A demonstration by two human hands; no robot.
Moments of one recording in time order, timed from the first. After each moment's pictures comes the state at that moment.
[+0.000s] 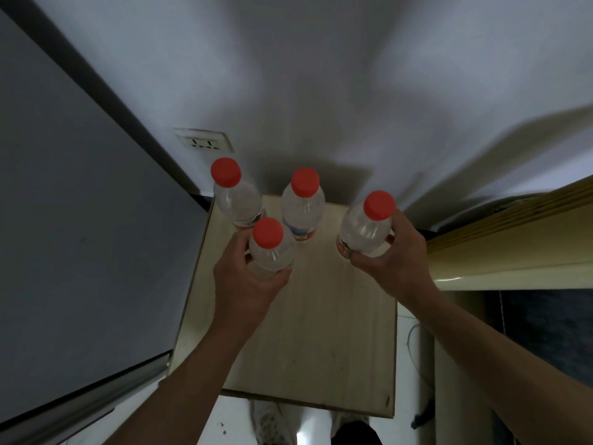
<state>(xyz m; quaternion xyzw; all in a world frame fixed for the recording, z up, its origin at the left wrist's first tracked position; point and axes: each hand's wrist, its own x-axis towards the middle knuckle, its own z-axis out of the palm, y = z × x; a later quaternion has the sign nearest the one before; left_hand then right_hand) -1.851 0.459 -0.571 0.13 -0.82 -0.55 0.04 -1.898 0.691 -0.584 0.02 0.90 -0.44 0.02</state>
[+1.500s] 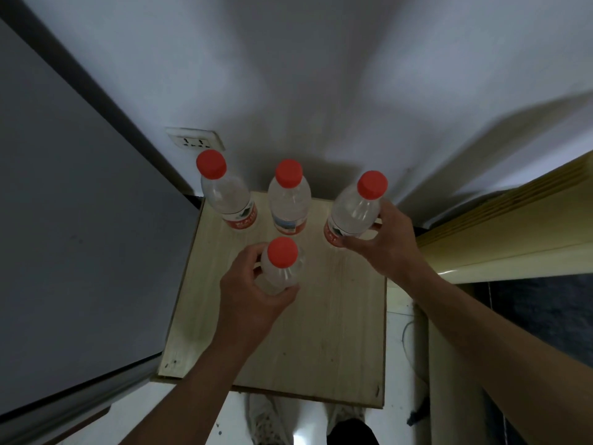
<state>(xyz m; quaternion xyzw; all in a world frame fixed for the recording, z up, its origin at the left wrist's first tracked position) -1.821 0.476 -0.575 0.08 -0.85 -0.53 0.00 -1.911 0.698 -0.578 0.04 0.89 -0.46 0.07</state>
